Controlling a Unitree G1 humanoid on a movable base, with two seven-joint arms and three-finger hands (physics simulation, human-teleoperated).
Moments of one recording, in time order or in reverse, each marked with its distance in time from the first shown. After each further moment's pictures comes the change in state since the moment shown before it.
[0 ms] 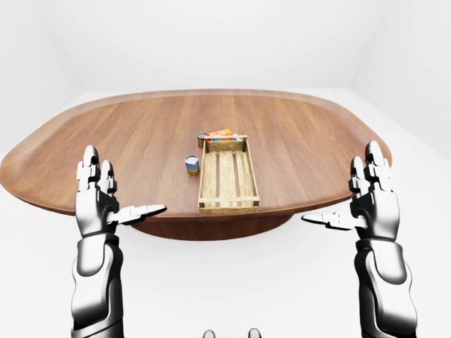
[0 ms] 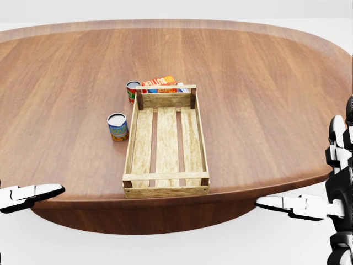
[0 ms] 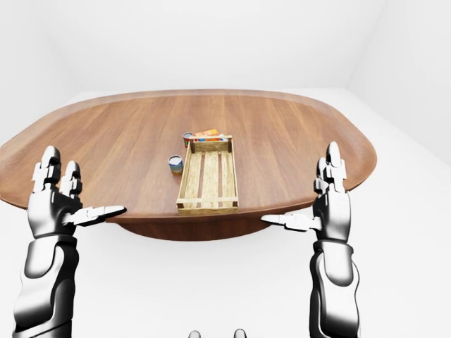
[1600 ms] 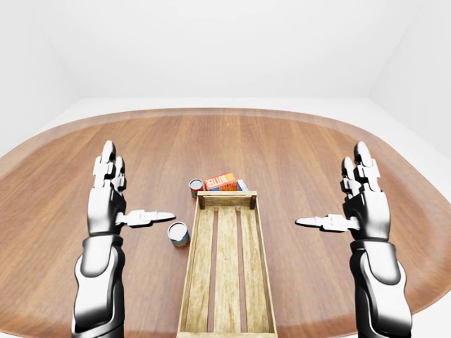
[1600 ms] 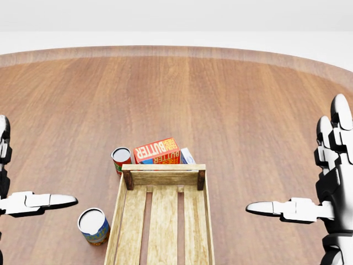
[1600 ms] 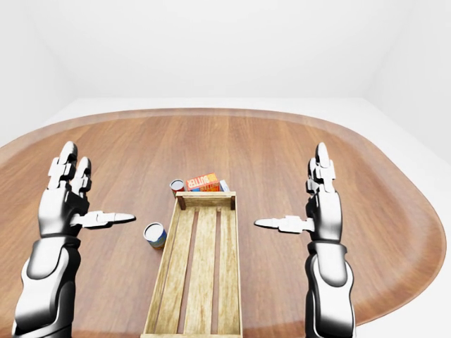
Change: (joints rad) left arm 0.020 0.010 -0.041 -0.044 0.106 0.000 -0.080; right arm 0.012 0.012 0.038 -0.010 -0.044 0.000 0.034
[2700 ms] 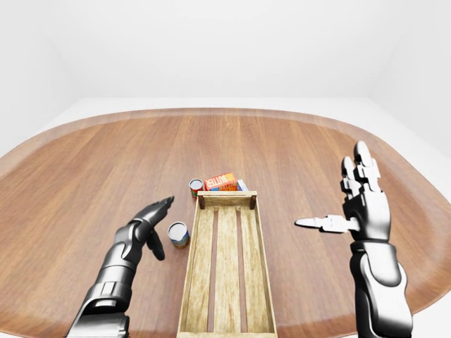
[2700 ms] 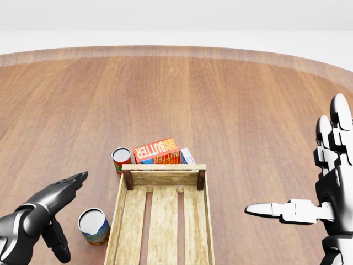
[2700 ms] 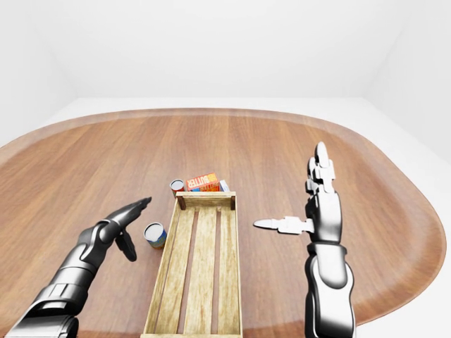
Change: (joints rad) left arm -0.404 0.202 -0.249 1.081 1.002 -0.175 -0.270; right arm 0.009 0.005 0.007 -0.019 -0.005 0.000 0.003
